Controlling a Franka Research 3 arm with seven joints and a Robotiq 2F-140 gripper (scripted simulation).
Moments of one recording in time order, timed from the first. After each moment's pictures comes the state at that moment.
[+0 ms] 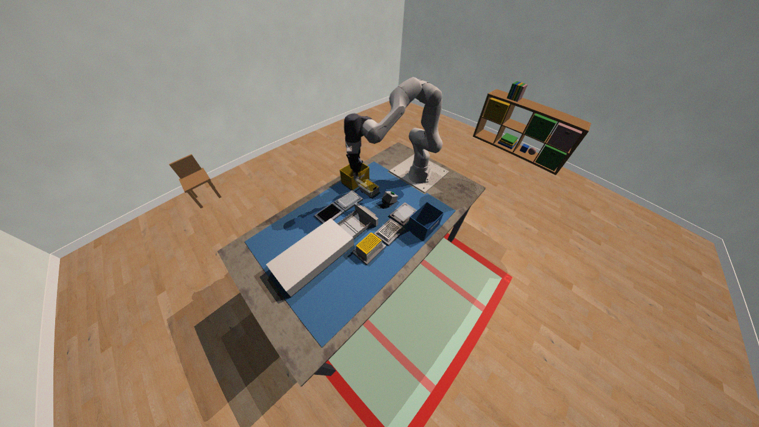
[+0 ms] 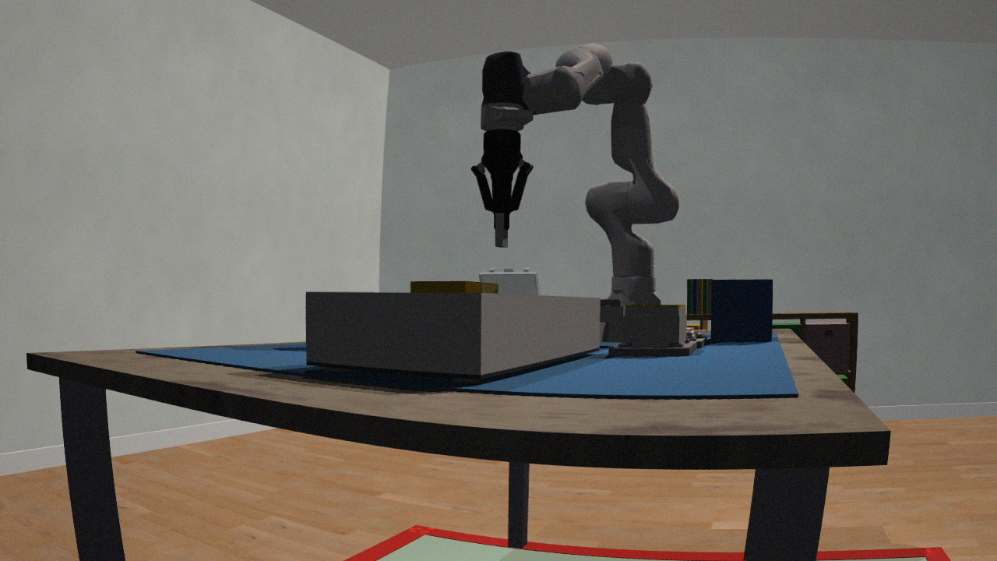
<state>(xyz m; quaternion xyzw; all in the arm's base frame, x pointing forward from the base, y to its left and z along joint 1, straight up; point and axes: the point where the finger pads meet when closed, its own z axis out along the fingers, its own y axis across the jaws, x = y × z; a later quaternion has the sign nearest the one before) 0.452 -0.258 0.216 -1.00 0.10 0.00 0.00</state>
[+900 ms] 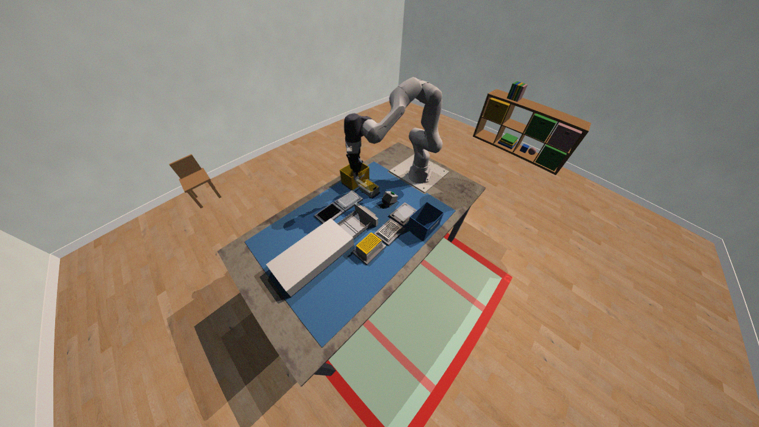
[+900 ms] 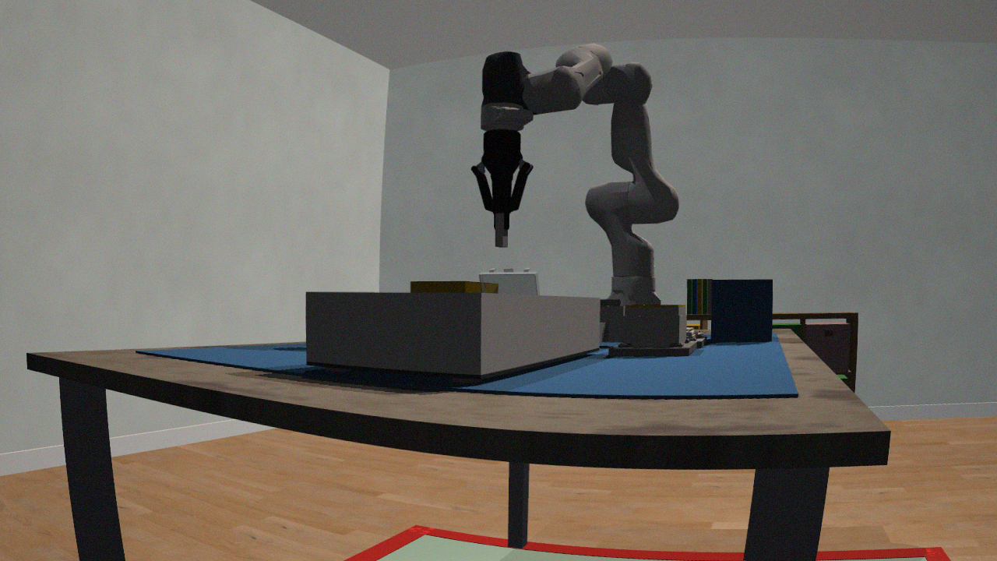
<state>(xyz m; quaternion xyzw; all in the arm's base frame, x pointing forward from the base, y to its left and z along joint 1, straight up) 0.452 -0.258 0.216 -1.00 0.09 0.00 0.00</state>
